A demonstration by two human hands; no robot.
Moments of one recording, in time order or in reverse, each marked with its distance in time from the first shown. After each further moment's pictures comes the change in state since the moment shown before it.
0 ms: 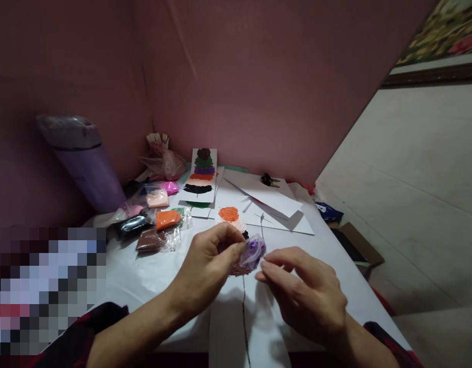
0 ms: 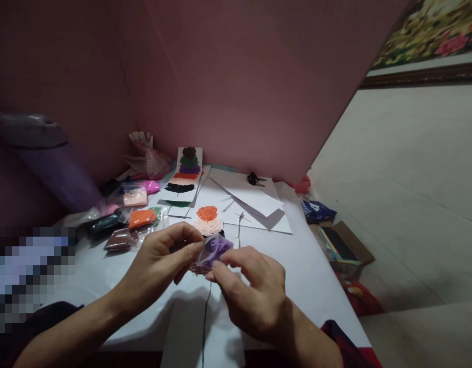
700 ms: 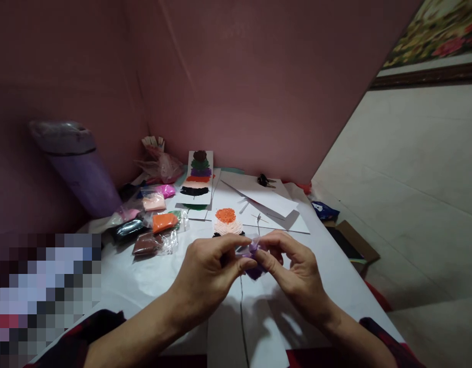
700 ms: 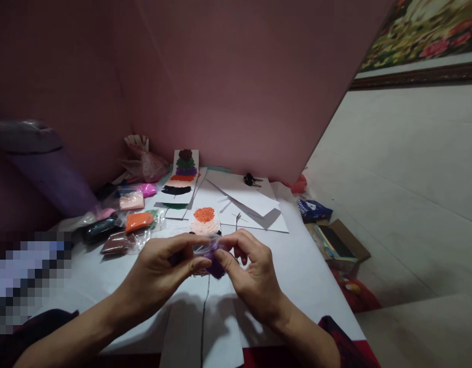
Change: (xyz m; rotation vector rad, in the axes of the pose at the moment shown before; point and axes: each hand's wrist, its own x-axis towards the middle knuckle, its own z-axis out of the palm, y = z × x) left_hand -0.002 -0.006 -0.002 0.231 -0.020 0.272; right_hand 0.007 0.006 0.008 0.440 -0.029 0.613
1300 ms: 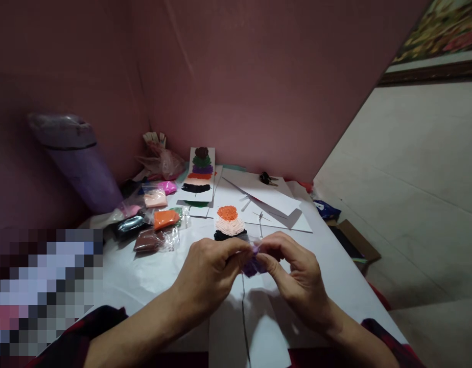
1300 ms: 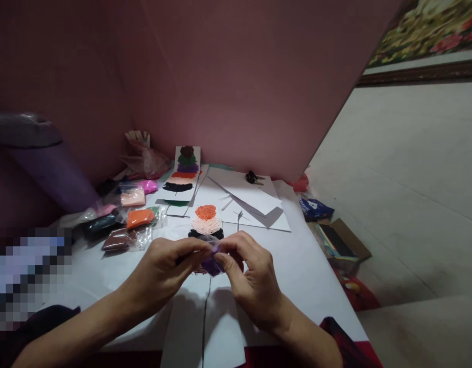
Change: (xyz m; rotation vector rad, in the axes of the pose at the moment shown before) left_hand 0.000 -0.005 -0.001 0.198 -0.130 -0.017; right_hand -0.007 0.002 0.002 0.007 -0.080 -0.005
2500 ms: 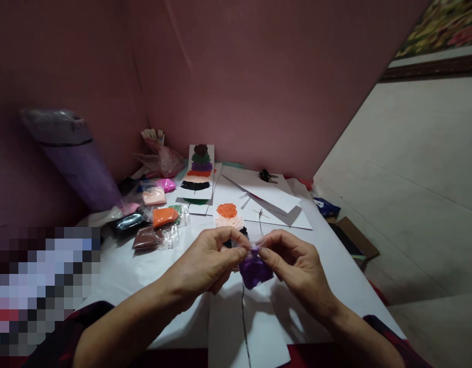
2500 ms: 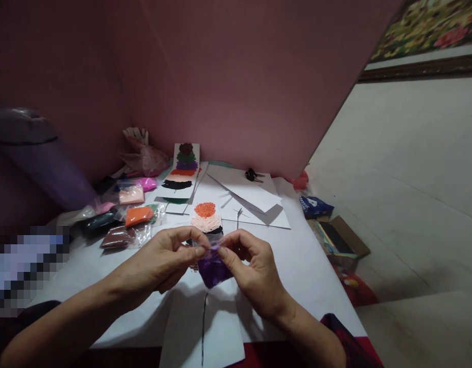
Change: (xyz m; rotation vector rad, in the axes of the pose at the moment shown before) left_hand 0.010 0.011 -0.010 -0.690 -0.225 -0.575; right_hand 0.004 -0.006 -0.002 0.351 -0.023 0.370
